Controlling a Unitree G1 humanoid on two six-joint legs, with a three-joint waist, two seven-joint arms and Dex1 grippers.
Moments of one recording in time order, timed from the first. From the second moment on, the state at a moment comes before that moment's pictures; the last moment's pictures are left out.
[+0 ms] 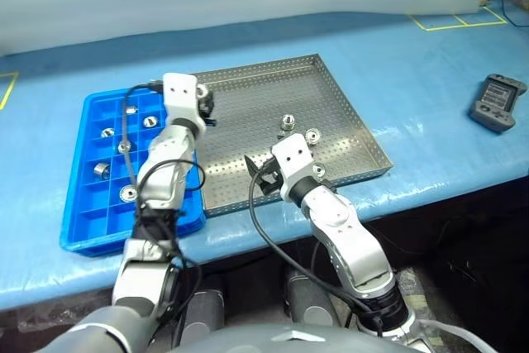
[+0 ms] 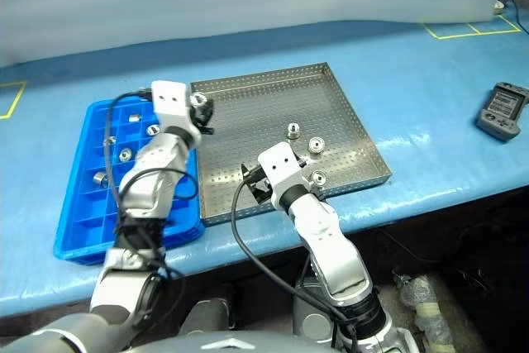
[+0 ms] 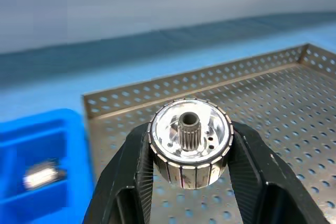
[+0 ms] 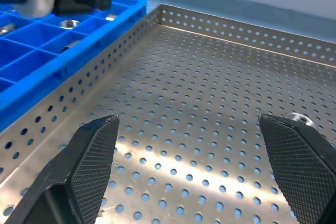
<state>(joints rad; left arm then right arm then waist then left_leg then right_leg) -0.48 0.14 0.10 -0.09 -0.08 0.53 -0.05 -0.18 -0.07 0.38 -0.45 -0.06 0.65 0.18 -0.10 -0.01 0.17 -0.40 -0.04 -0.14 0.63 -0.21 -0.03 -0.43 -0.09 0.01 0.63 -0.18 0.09</state>
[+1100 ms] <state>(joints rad) 0.24 -0.03 0.28 -0.83 -0.06 0.86 0.10 -0.34 0.01 0.51 -0.22 0.08 0.53 0.46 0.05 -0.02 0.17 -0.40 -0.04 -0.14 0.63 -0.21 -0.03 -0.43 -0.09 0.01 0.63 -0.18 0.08</state>
